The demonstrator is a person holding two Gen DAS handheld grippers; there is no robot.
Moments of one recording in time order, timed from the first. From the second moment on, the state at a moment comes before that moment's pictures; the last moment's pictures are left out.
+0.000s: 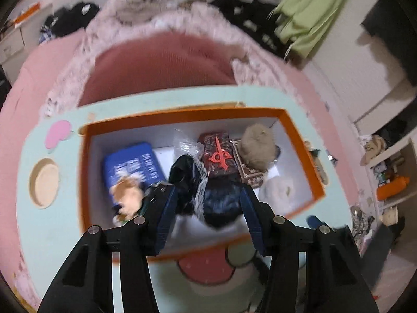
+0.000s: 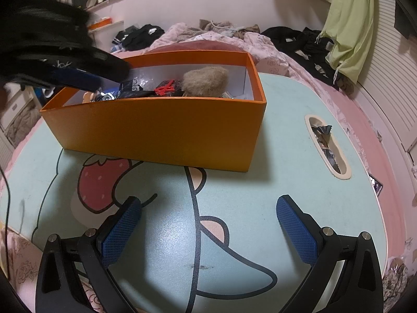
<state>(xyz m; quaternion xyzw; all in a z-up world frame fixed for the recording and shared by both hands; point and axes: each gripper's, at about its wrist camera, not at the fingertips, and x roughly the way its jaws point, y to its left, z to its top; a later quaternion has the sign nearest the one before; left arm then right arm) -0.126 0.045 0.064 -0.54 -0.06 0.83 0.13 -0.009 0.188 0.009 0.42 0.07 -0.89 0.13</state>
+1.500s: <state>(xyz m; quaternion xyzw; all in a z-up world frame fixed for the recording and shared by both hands) 0.060 0.015 0.026 -0.40 0.02 0.90 0.15 -0.009 0.190 0.013 0.42 0.06 -0.90 0.13</state>
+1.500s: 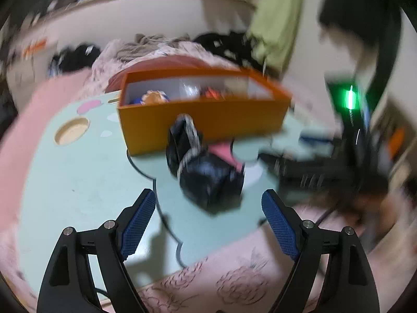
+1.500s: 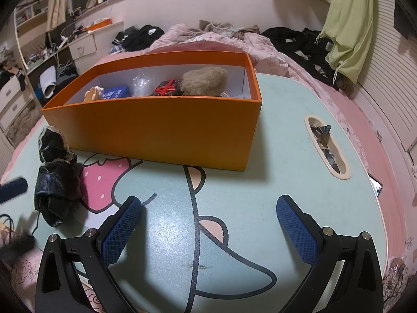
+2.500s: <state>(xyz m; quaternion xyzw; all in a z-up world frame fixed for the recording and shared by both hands) 0.044 0.020 0.003 -0.45 0.02 0.89 0.09 -0.002 0.217 0.026 0.40 0.03 -0.91 0.12</state>
